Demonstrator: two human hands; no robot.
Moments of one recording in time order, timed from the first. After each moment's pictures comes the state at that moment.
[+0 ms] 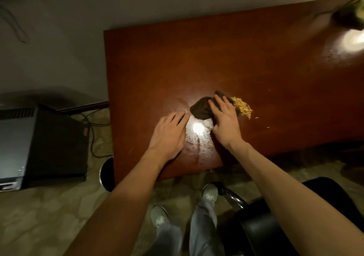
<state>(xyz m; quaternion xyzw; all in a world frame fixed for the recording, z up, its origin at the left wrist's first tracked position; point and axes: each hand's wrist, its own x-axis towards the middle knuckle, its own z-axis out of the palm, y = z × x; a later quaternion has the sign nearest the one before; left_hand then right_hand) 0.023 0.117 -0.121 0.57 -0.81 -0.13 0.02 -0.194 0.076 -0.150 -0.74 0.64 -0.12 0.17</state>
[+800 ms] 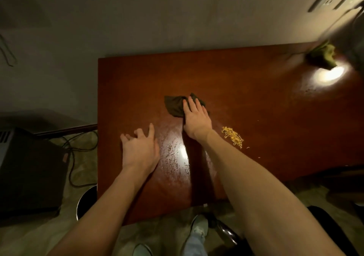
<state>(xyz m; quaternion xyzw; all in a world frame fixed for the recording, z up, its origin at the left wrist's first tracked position) 0.056 0.078 -0.106 0.70 -0.69 -0.03 -0.17 -0.122 -0.035 -0.136 -0.76 0.63 0.05 0.14</state>
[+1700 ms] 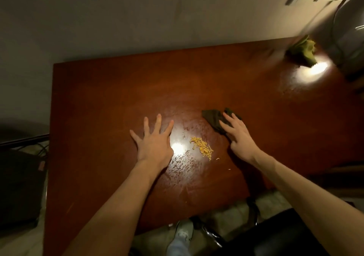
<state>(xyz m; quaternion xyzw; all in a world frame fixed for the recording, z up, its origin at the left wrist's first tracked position) -0.082 0.007 -0.125 0.66 -0.72 -0.19 -0.10 -0.386 -0.017 -0.149 -0.74 0.63 -0.07 0.23</state>
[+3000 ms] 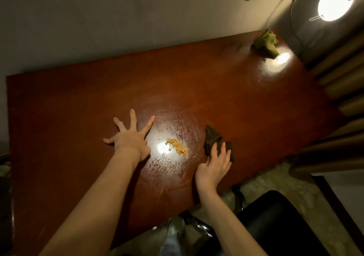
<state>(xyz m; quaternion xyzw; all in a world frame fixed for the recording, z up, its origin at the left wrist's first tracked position) -0.097 -0.034 -0.101 0.61 -0.71 -0.20 -0.28 -0.290 0.087 -0.150 -0.33 0.89 -0.26 0.15</state>
